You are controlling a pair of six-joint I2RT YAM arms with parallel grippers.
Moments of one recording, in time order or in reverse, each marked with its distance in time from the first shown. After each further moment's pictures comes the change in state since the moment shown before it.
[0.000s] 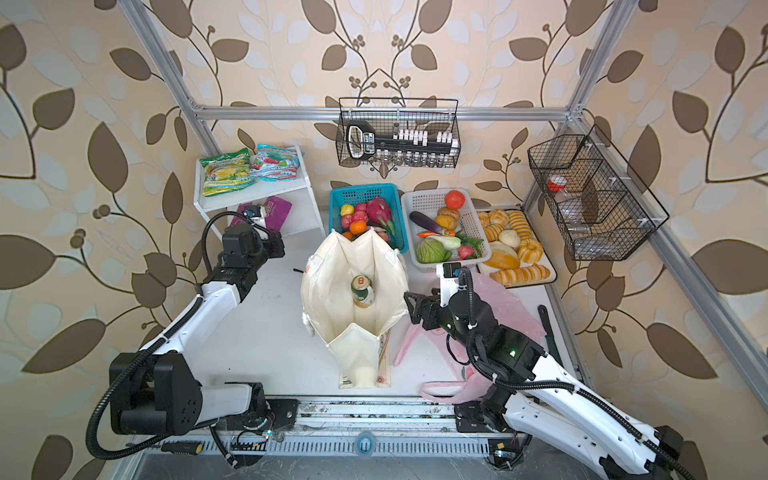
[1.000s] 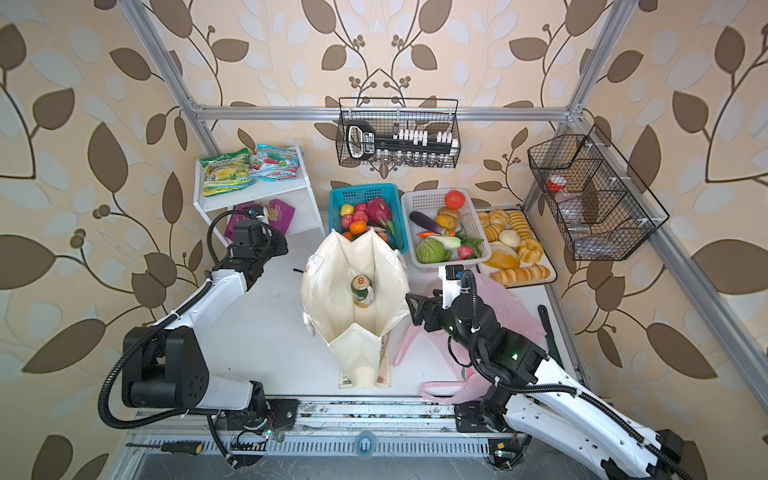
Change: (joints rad) left arm 0.000 0.138 0.083 -0.047 -0.083 -0.066; right arm 0.000 -0.034 -0.027 0.004 0.005 0.004
